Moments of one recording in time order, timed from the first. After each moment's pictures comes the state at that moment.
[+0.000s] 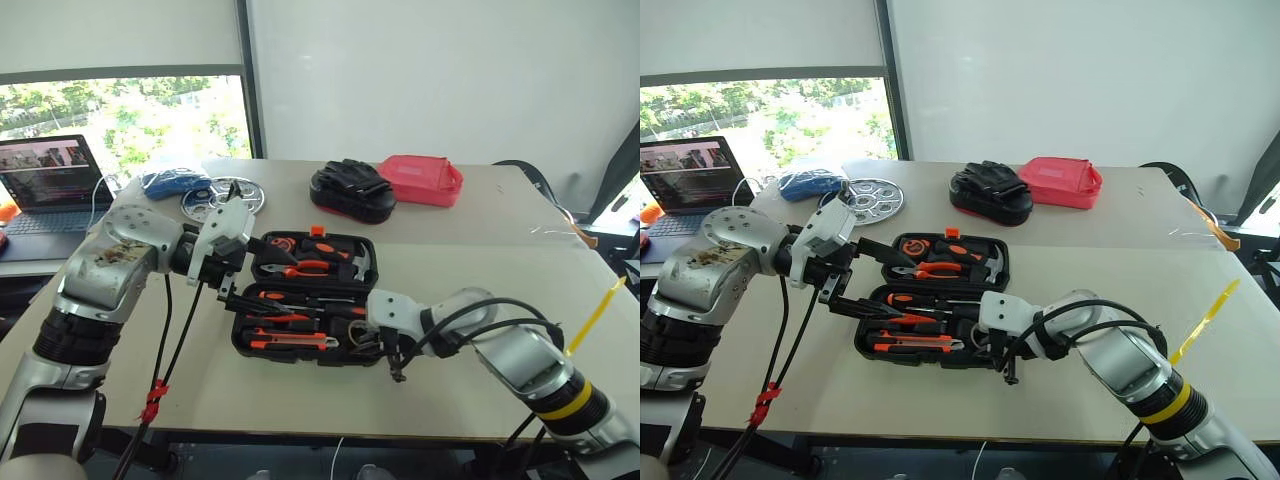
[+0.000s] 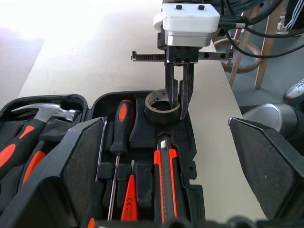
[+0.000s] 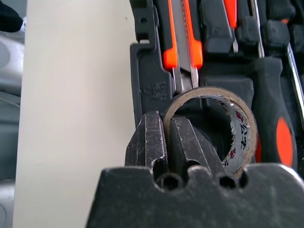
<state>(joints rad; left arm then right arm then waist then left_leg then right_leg) -0.82 0.83 -0.13 -0.07 -0.46 0.55 -1.47 -0.60 -0.75 0.44 -0.39 0.15 0.76 1.09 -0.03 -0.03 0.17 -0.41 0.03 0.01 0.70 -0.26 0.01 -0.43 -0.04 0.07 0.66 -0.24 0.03</state>
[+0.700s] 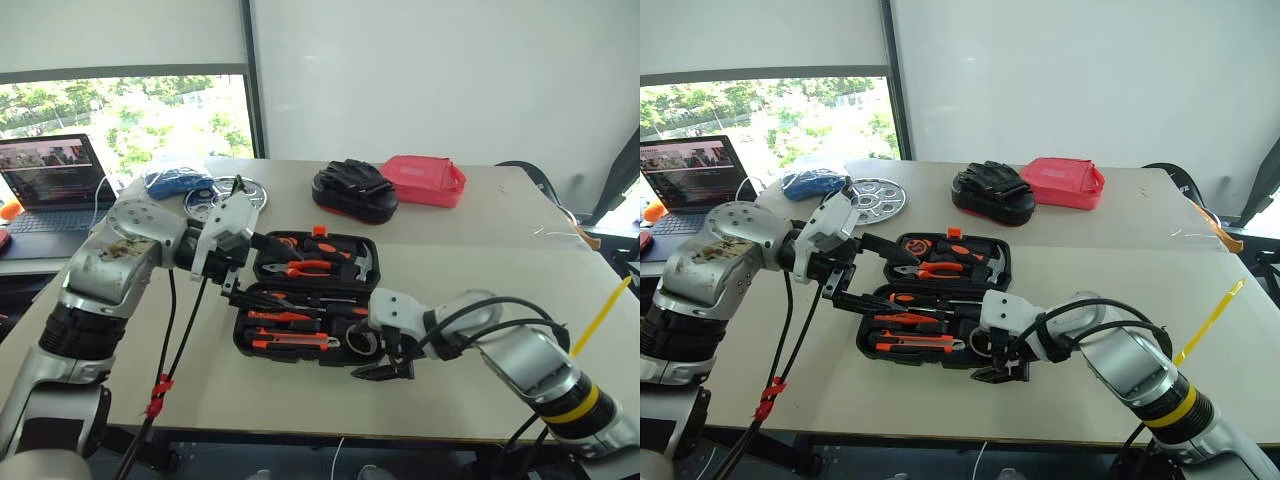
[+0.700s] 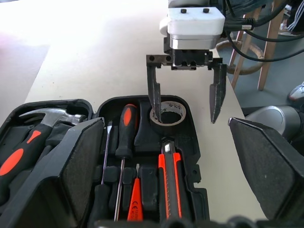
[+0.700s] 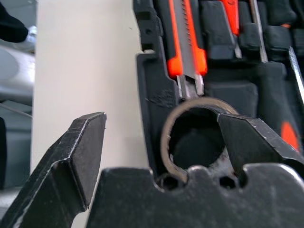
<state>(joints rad) -0.85 0.81 -0.15 -0.04 -0.45 0.54 -1.47 -0.58 -0.77 0.42 -0.43 0.19 0.82 1.06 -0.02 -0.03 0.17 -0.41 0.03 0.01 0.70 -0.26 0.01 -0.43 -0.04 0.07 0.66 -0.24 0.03</state>
